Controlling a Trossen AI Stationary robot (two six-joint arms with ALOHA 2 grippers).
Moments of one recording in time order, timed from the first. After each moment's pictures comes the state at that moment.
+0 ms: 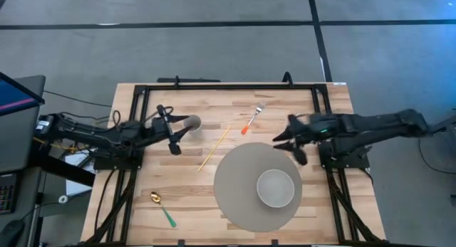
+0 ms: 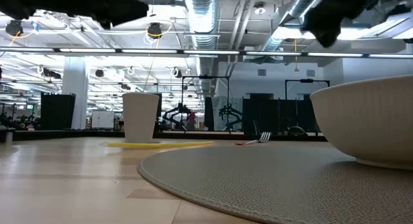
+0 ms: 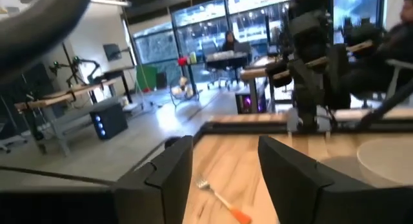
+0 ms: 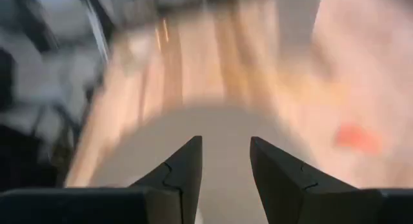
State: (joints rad) left arm -0.15 0.76 0.34 0.52 -0.50 0.27; right arm 0.12 0.86 0.70 -0.40 0.00 0.31
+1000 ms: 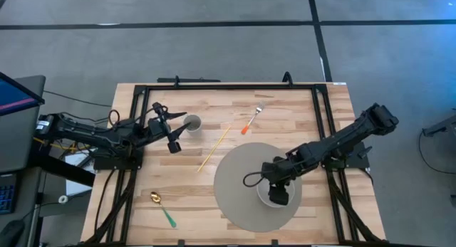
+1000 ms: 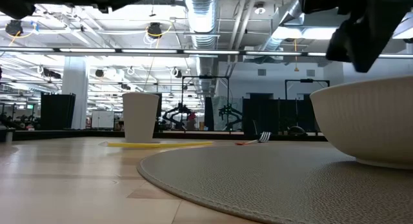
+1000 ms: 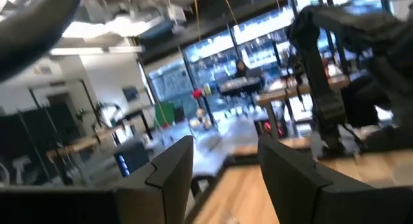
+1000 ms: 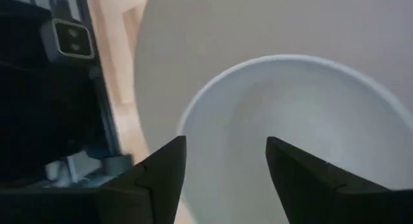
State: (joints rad) left arm -0.15 0.75 0.34 0.68 -0.49 0.48; right arm 0.45 1.47 1.00 -0.61 -0.13 0.78
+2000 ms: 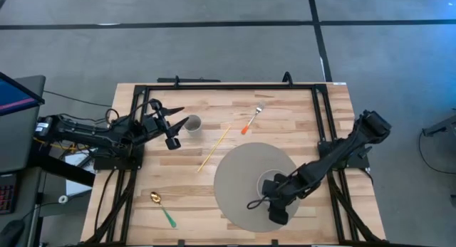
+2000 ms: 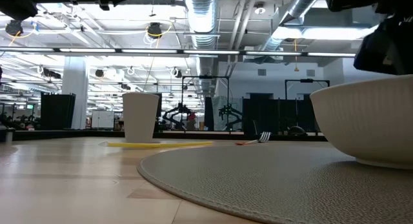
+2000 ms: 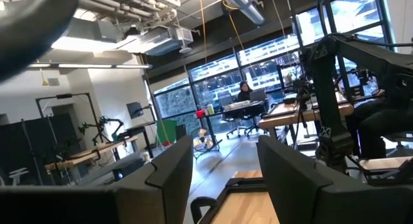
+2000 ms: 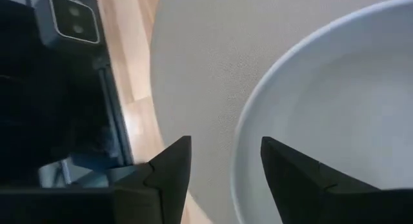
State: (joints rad) left arm -0.10 0.75 0.34 0.78 -0.44 0.47; right arm 0.63 1.60 0.99 -0.44 0.00 0.94
